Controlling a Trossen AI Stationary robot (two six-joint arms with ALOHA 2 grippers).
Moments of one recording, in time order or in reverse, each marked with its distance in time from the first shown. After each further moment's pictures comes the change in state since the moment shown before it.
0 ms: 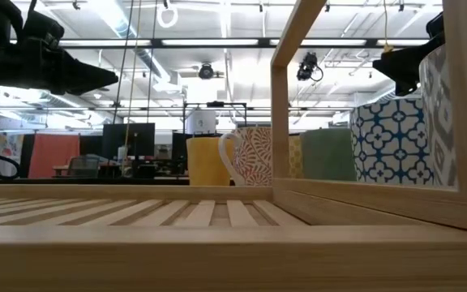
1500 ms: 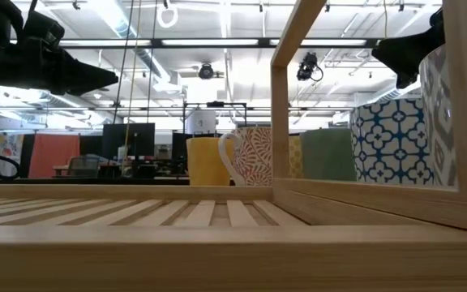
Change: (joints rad) left arm 0.000 0.003 0.000 0.003 0.000 -0.007; right arm 0.000 0.000 0.000 0.122 0.057 0.027
